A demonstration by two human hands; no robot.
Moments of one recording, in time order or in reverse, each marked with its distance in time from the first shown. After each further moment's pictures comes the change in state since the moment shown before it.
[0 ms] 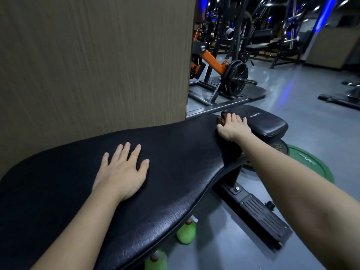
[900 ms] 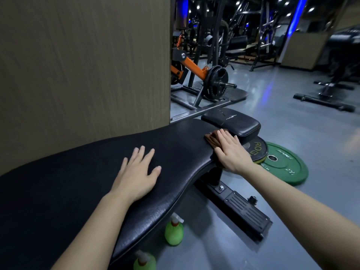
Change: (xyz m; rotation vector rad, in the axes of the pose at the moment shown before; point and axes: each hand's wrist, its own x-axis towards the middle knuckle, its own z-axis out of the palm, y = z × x) left_hand -0.004 0.064 0.001 -0.275 -0.008 0.231; right_hand -0.106 0.066 0.008 0.137 0.139 -0.255
